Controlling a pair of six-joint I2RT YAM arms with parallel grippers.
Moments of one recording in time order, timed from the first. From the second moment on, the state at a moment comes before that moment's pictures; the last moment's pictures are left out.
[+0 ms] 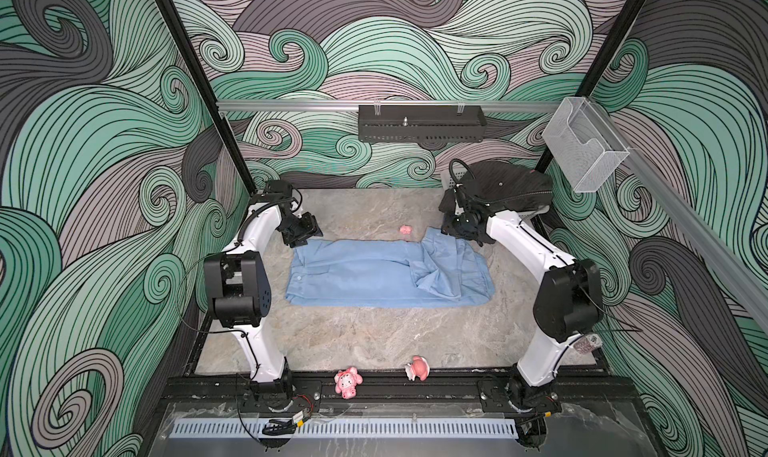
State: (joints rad) left arm 0.05 1.84 1.58 -1.00 0.35 -0.32; right arm 0.34 1.84 1.58 -0.78 0.03 0.47
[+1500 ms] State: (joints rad) left arm 0.05 1.37 1.15 -0.87 0.53 -0.35; right arm 0.82 1.73 1.42 -0.53 -0.03 -0.12
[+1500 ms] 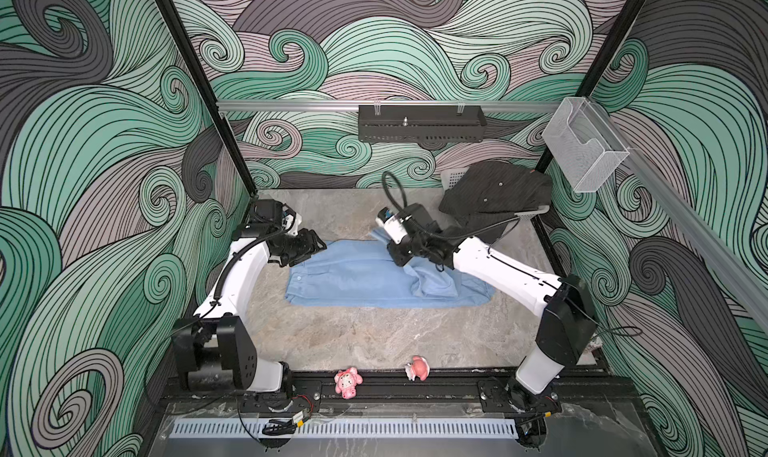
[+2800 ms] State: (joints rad) left arm -0.17 1.37 0.44 -0.06 0.84 -1.19; right arm 1.02 1.65 0.96 -0.15 0.02 -0.01
